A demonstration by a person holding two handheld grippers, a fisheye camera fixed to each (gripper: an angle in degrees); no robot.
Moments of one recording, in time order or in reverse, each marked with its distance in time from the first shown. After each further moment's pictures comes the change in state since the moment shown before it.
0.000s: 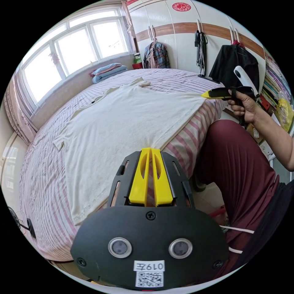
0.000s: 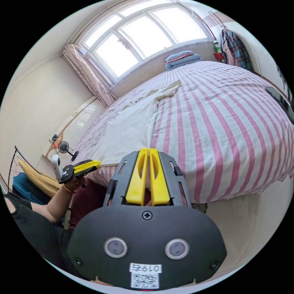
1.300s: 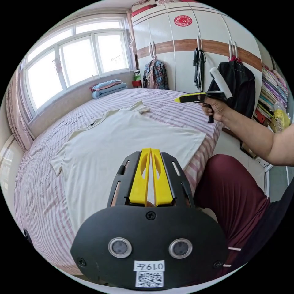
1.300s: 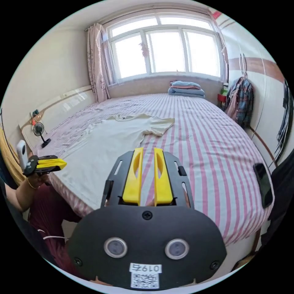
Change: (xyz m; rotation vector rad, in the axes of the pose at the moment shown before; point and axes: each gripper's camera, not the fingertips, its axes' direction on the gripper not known) left arm -0.024 -0.094 -0.024 0.169 0.065 -0.015; right arm -0.122 -0.091 0.103 0.089 0.307 -0.387
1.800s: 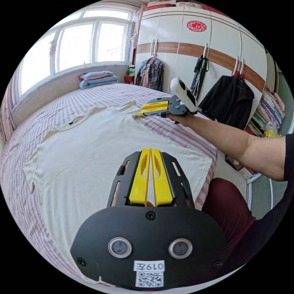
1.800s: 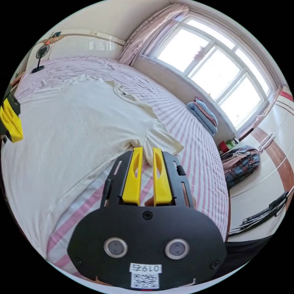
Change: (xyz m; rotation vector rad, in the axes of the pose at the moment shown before) left arm -0.087 -0.066 0.063 -0.014 0.184 -0.102; right arm -0.128 -0.060 0.197 -0.105 0.236 -0.603
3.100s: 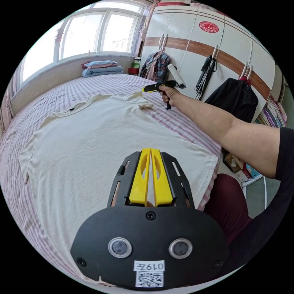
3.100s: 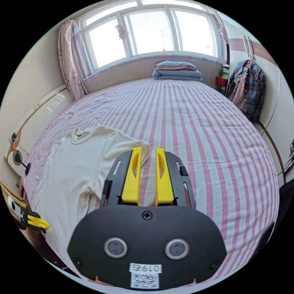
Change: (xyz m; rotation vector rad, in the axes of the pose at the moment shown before) left arm -0.147 -0.019 -0.054 -0.064 0.036 -0.076; right arm 0.239 0.002 0.145 -0.066 -0.278 0.779
